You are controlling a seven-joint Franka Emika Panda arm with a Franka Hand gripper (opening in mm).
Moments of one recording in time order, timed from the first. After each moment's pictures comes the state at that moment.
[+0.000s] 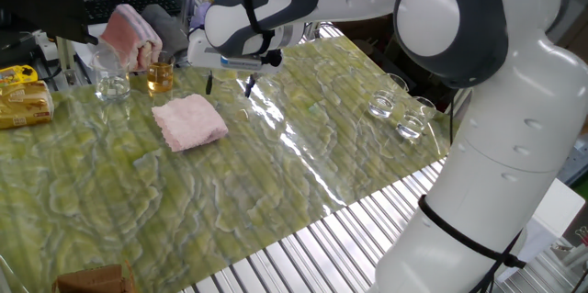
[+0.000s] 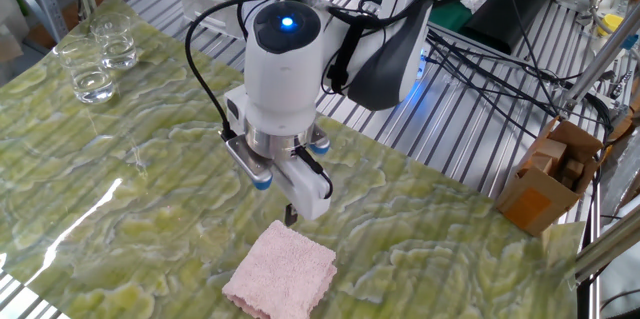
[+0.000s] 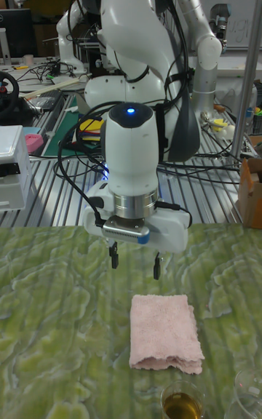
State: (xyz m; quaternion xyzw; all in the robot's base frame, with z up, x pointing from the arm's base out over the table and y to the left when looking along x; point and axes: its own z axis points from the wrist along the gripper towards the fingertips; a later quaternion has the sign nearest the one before) arm 0.574 0.023 0.195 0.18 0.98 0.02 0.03
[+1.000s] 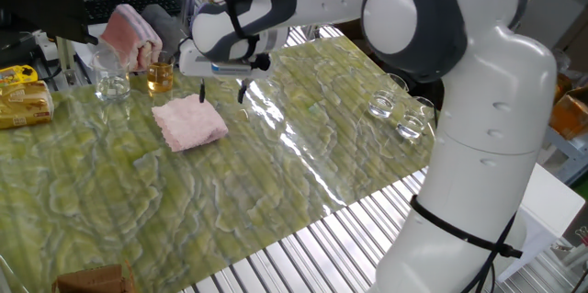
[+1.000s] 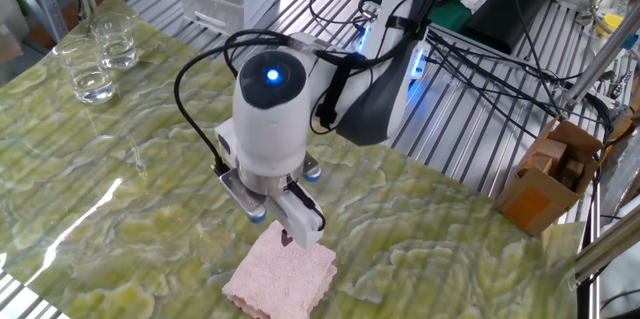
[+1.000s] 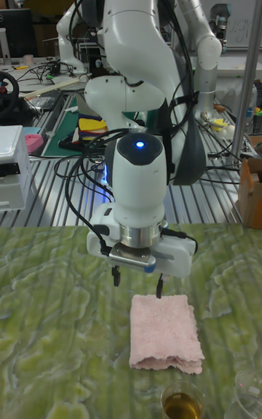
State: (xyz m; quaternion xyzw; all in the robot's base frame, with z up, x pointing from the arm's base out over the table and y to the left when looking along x) arm 0.594 0.029 0.159 0.16 0.99 0.00 -0.01
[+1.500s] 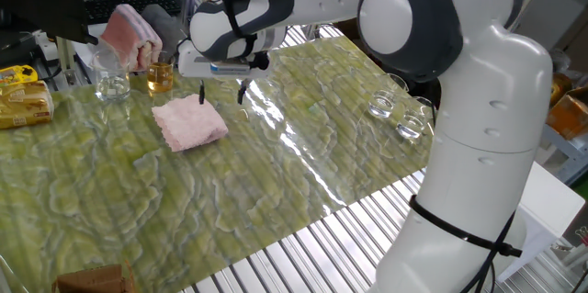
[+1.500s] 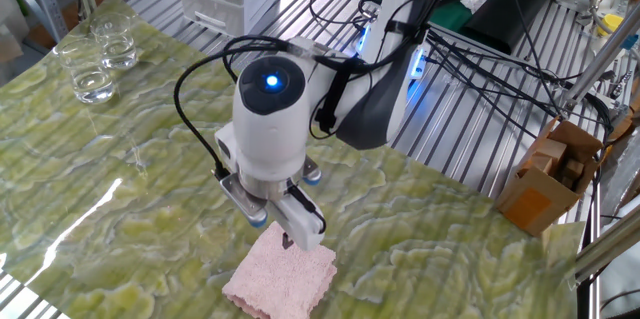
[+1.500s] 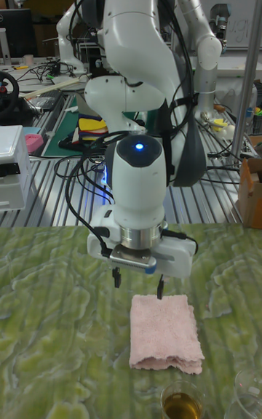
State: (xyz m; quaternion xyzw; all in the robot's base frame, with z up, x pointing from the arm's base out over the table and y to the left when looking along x) arm 0.594 0.030 0.156 0.15 0.99 0.00 -0.01
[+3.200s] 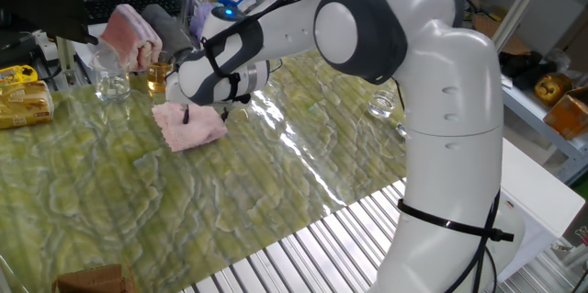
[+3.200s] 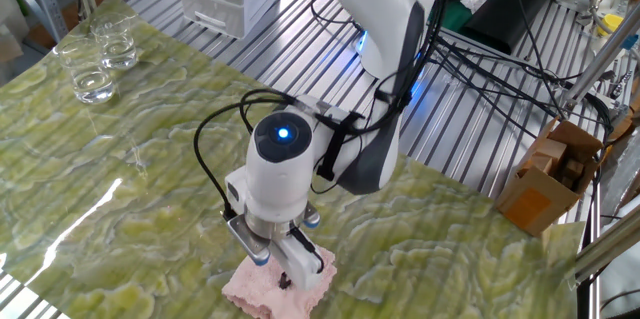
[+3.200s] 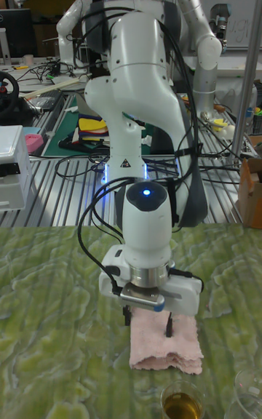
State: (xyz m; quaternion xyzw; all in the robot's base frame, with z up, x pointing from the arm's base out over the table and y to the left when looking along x) arm 0.618 0.051 0.061 0.16 0.99 0.02 0.04
